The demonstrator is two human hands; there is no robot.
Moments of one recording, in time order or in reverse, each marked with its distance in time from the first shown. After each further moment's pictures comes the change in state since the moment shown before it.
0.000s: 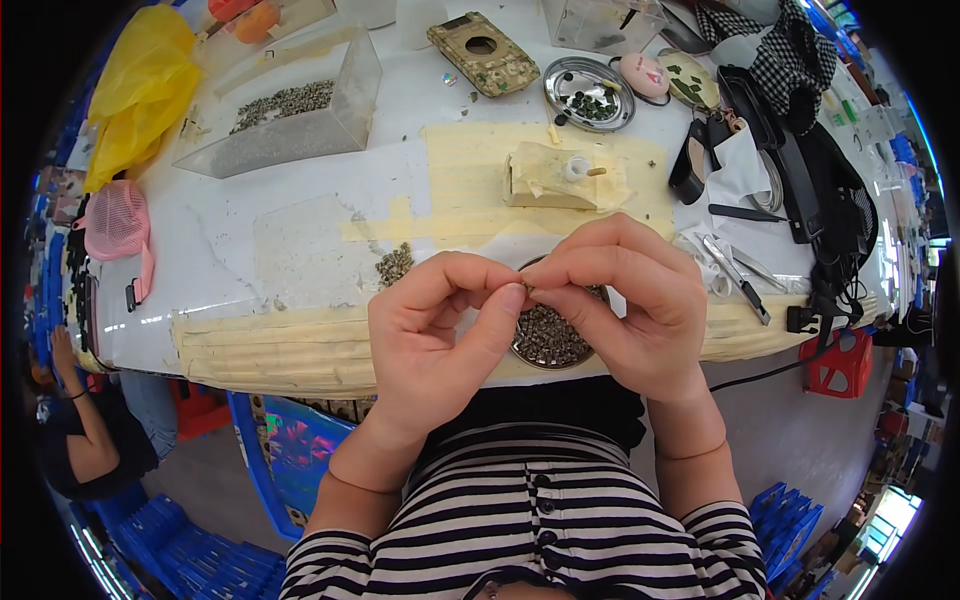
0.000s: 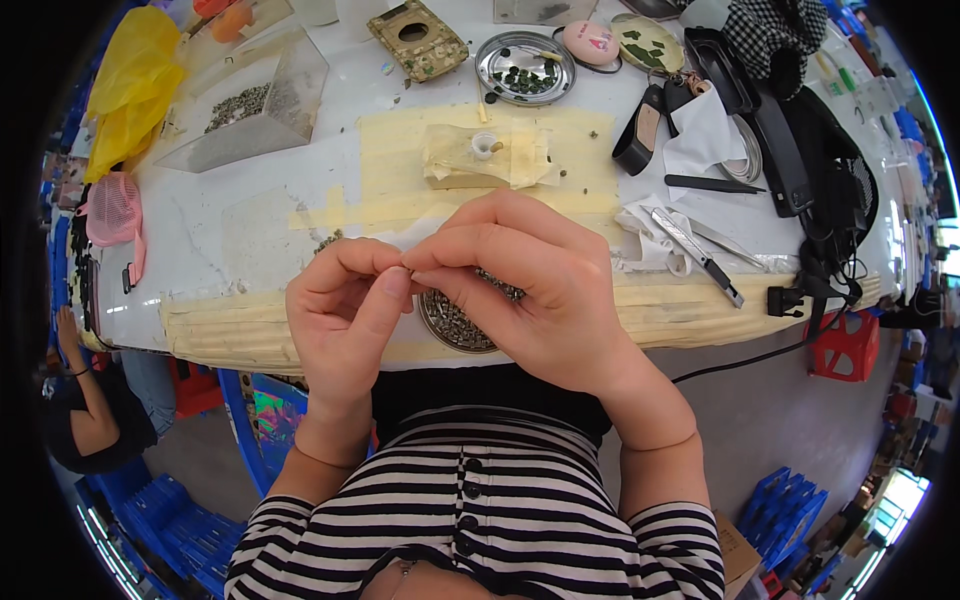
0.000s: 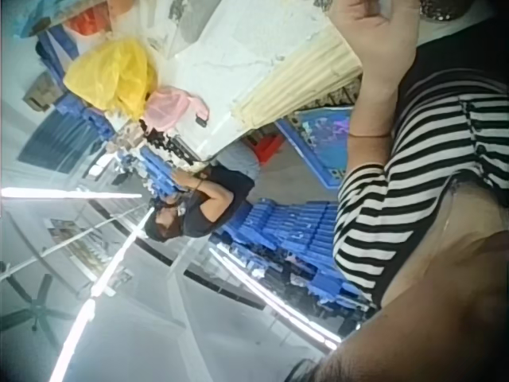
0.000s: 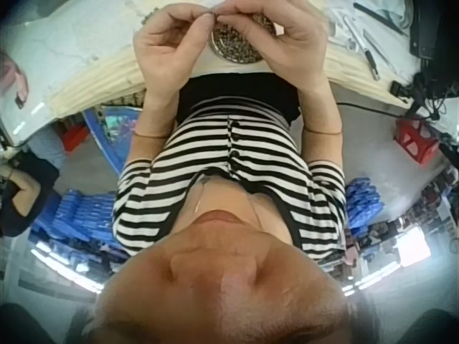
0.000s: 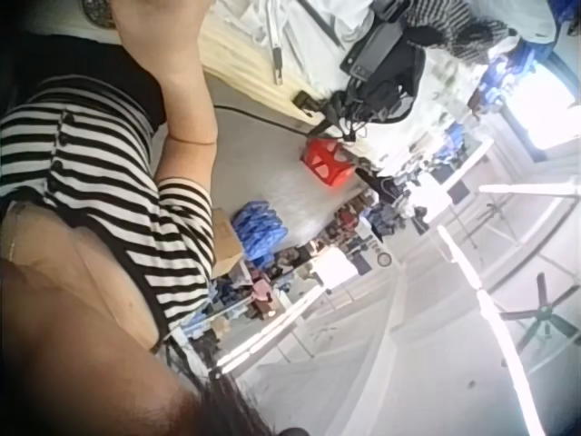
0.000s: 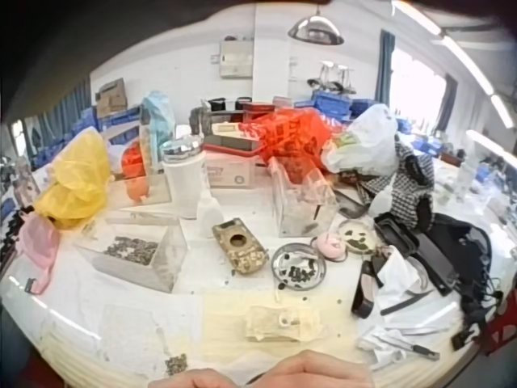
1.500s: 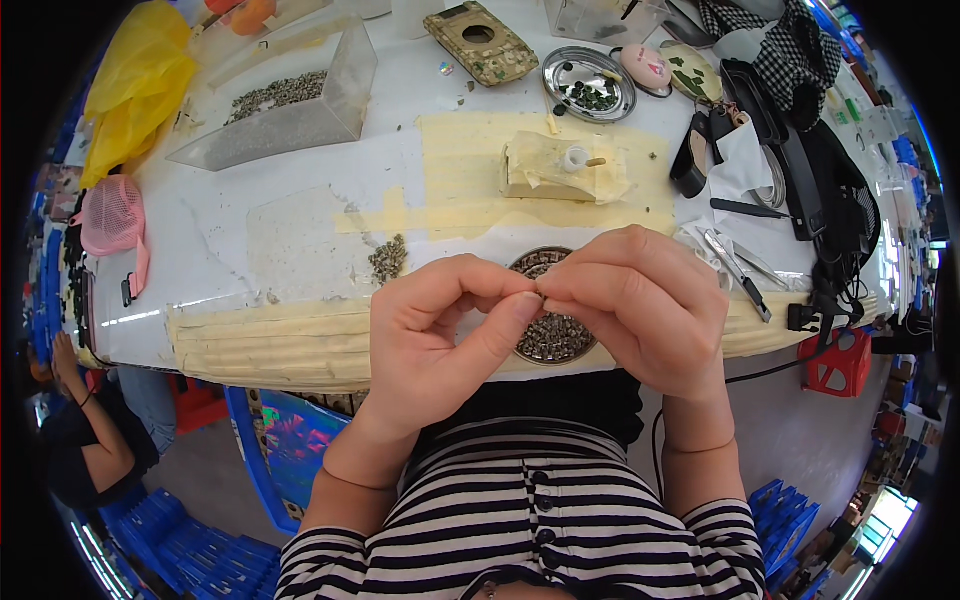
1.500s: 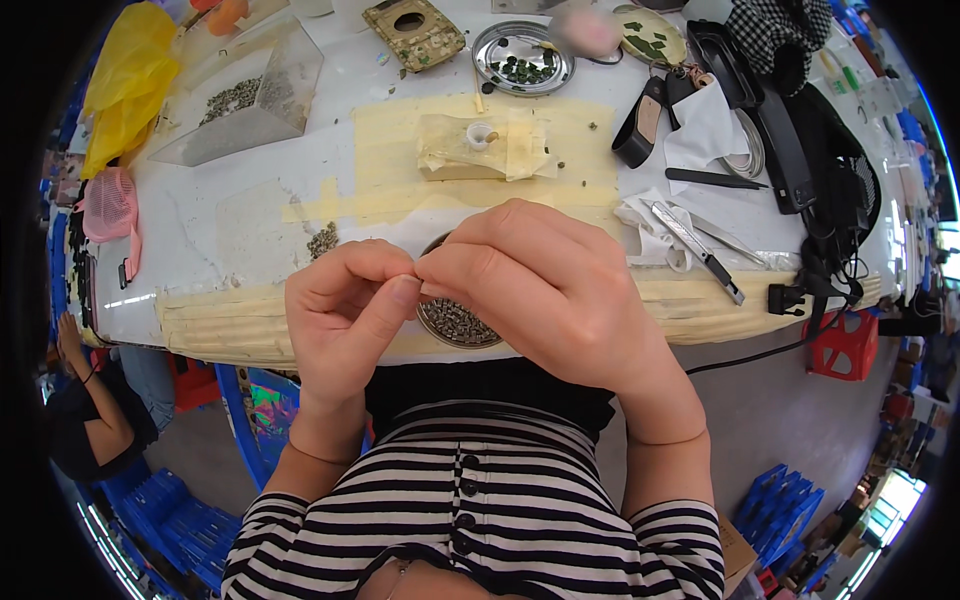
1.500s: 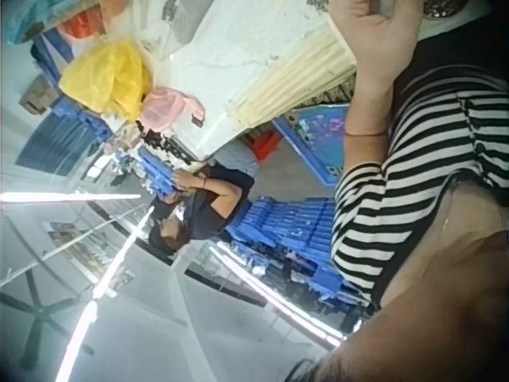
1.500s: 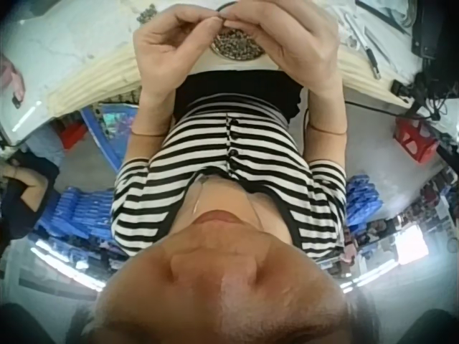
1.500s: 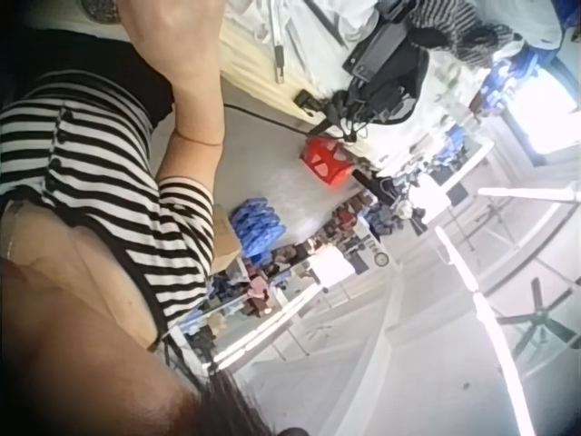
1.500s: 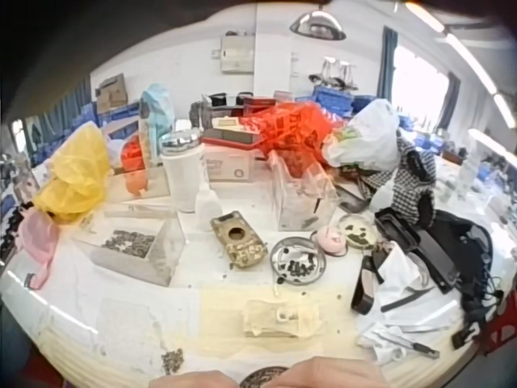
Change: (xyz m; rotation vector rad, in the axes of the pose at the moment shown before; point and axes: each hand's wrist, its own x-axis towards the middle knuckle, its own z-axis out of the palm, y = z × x) left_hand 0.001 -0.003 -0.005 0.026 -0.125 -0.016; right_hand 0.000 0.002 -0.013 -0.289 -0.050 -0.303
